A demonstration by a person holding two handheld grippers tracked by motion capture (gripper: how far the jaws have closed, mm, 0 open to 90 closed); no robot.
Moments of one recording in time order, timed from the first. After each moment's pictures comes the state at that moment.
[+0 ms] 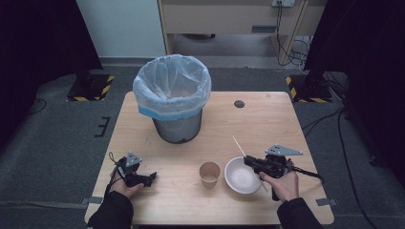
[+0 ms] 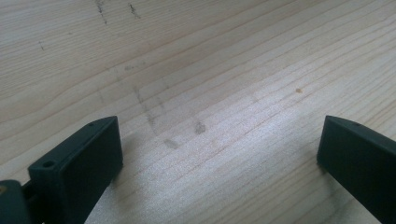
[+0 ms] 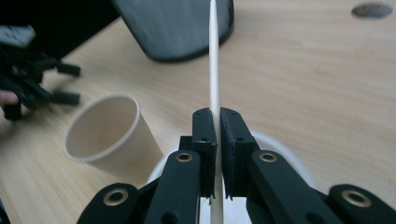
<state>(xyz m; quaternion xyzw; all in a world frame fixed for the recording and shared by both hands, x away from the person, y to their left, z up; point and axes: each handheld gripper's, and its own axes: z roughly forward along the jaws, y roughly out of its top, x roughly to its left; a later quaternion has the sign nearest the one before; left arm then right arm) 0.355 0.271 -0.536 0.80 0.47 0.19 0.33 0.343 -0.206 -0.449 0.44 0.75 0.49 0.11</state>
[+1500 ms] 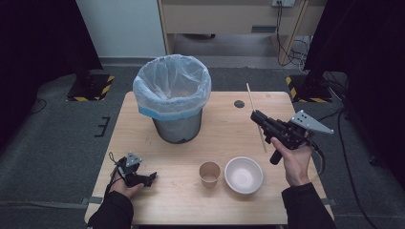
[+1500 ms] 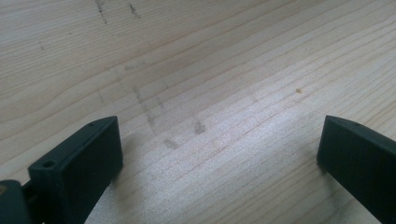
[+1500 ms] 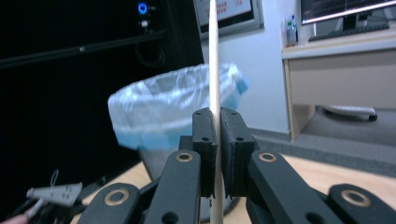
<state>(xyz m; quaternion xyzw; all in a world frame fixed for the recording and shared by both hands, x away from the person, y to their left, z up) 0.354 0.271 -0.536 0.80 0.47 0.19 0.33 0.370 -0.212 -0.342 0.36 0.62 0.67 0.20</state>
